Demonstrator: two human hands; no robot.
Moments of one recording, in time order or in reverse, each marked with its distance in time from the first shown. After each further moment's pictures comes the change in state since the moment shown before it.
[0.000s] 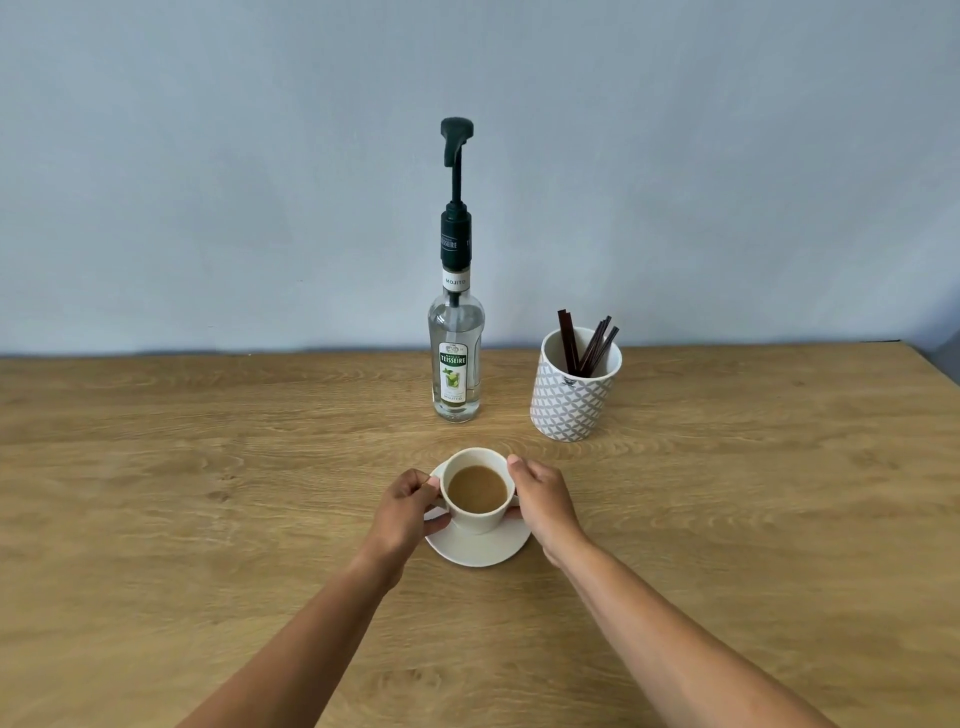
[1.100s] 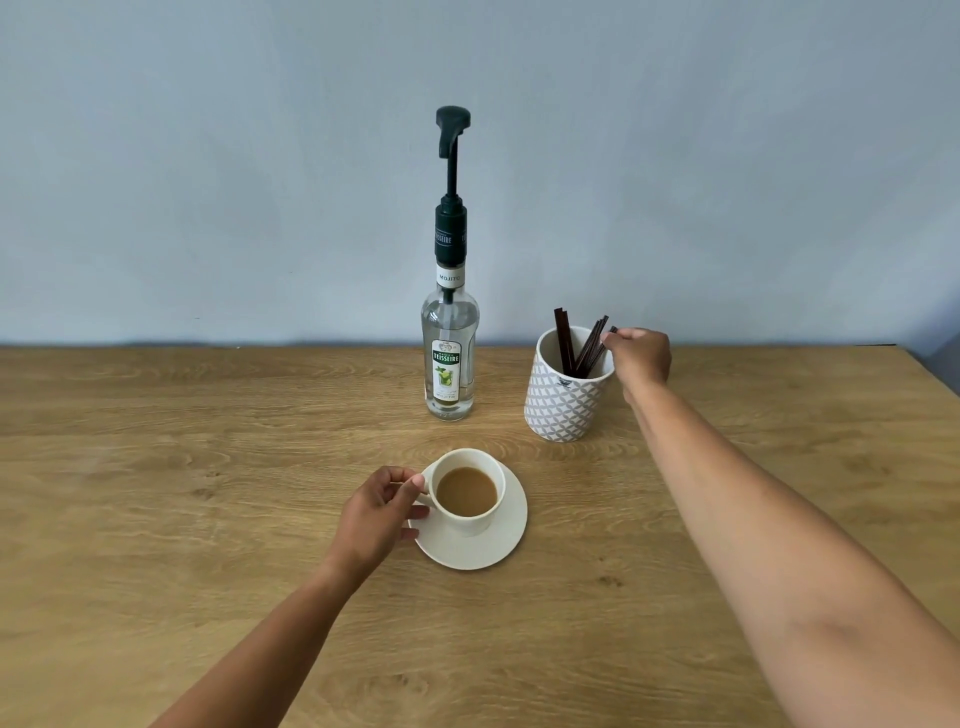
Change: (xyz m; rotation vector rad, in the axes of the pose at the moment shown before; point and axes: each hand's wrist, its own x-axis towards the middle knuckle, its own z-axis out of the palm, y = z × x) left_hand 0.002 -0.005 -0.020 0.141 0.026 0.125; right_hand 0.149 -0.085 -0.117 -0.043 0.526 -0.041
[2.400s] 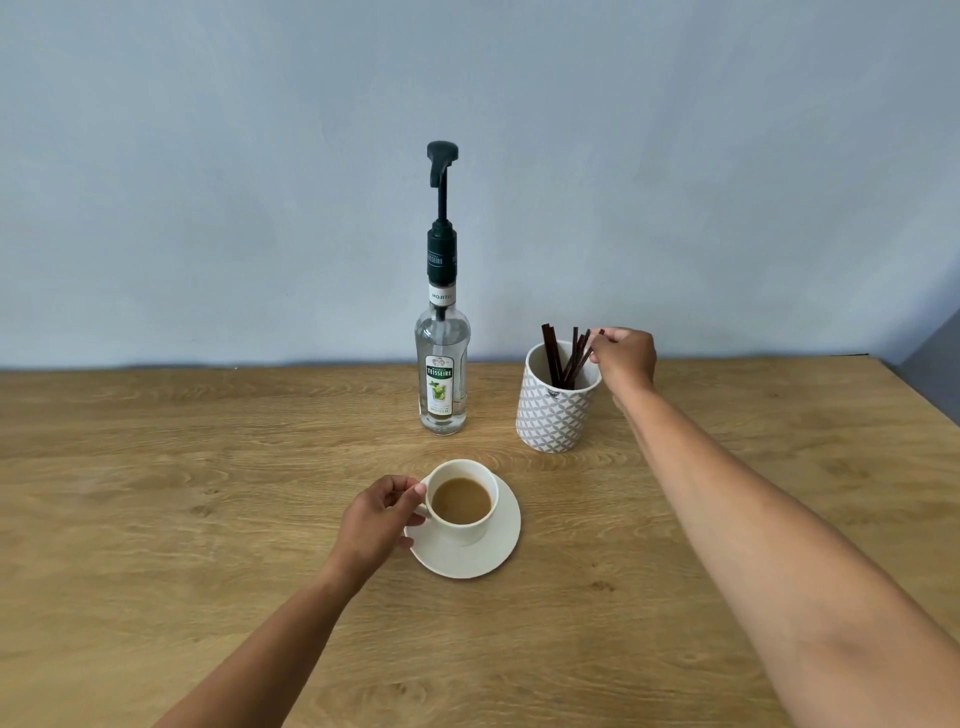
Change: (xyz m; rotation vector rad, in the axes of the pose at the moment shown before) left_hand -0.003 0.012 0.003 0.099 -0.007 0.029; right_hand -0.019 -0.022 -0.012 0.017 -0.059 -0.132
